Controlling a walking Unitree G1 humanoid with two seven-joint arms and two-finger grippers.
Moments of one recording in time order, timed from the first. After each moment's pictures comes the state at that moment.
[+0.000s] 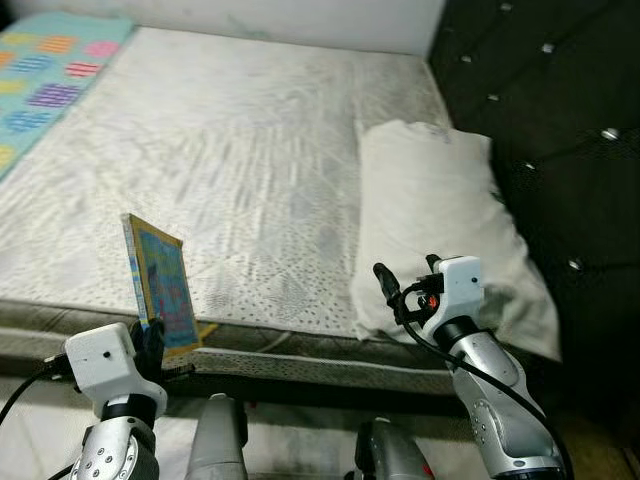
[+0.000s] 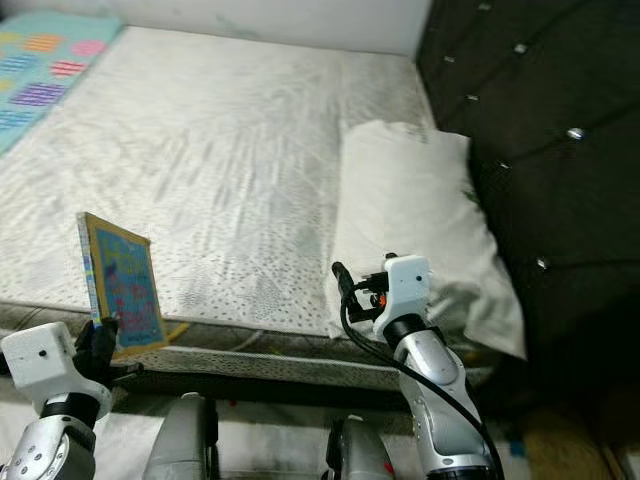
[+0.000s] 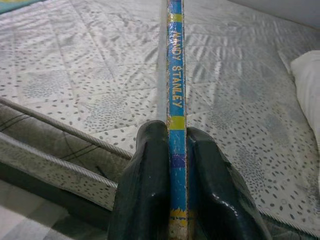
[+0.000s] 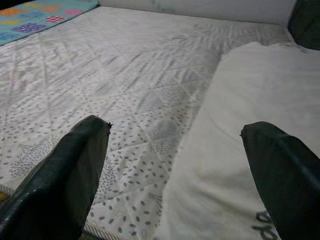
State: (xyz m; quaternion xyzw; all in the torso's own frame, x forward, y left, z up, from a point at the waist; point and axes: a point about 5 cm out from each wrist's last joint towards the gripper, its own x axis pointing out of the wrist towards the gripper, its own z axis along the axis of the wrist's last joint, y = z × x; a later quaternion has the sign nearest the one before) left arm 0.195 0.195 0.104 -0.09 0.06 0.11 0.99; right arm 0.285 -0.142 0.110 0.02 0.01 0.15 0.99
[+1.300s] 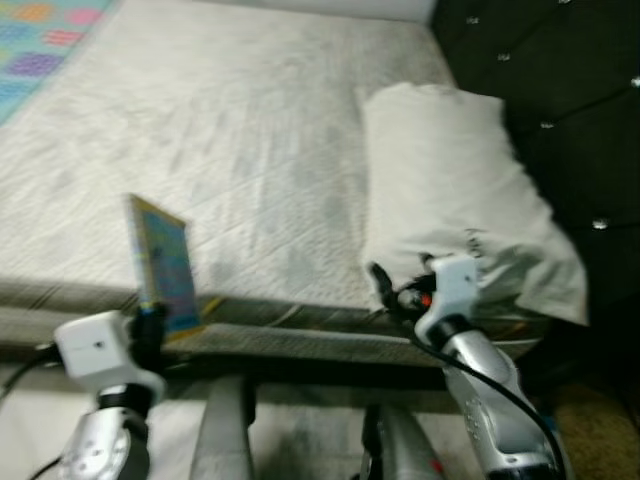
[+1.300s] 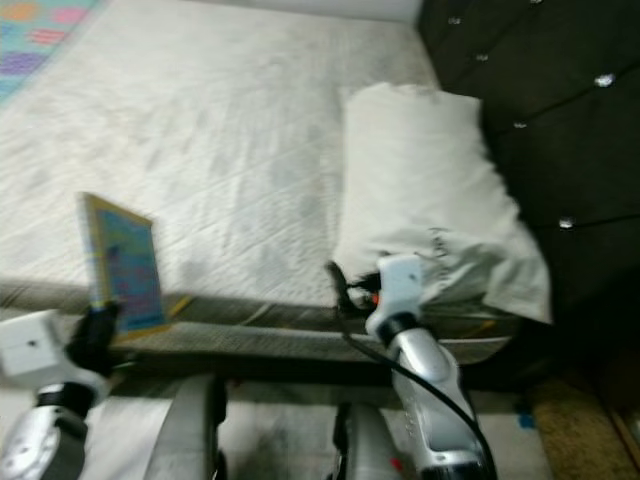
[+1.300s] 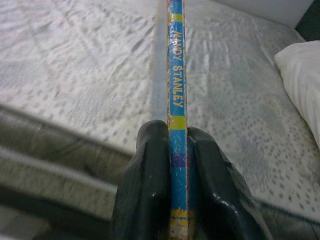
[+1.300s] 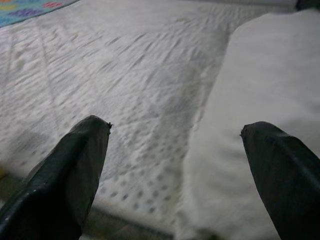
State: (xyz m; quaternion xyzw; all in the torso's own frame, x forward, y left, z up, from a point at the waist) left arm 0.199 0.196 0.117 -0.11 0.03 0.07 0.99; right arm 0.287 -0.137 0.113 0.02 0.01 0.16 0.99
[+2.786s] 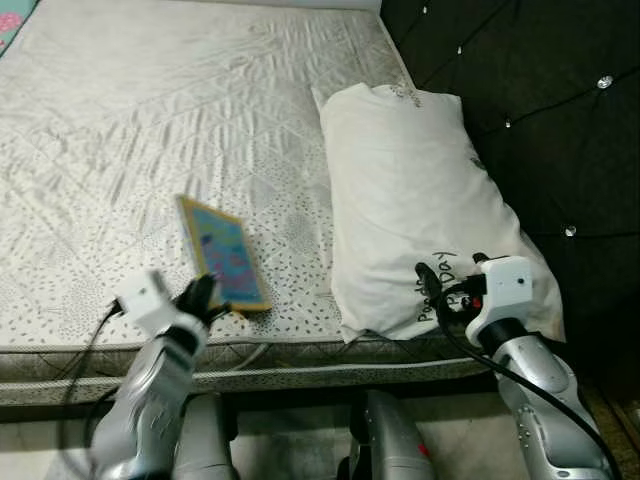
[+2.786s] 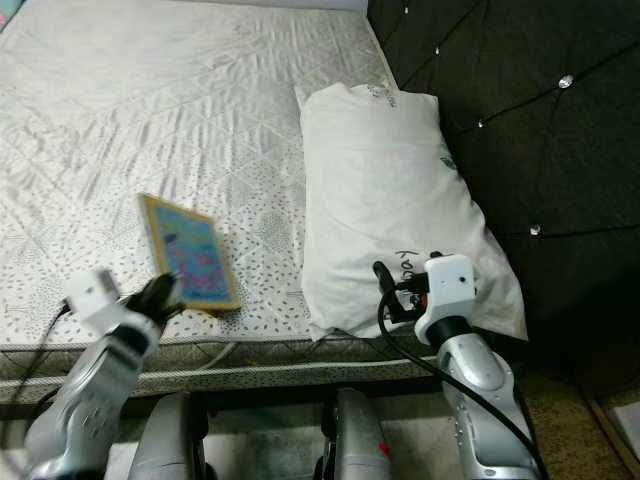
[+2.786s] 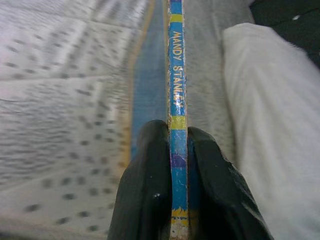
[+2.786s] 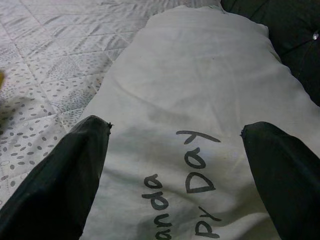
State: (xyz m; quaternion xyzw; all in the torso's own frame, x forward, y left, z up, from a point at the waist) left arm 0.285 0.166 0.097 -0.31 0.10 -0.01 0.95; right arm 0.275 -0.191 0.123 -0.05 0.02 0.09 0.99
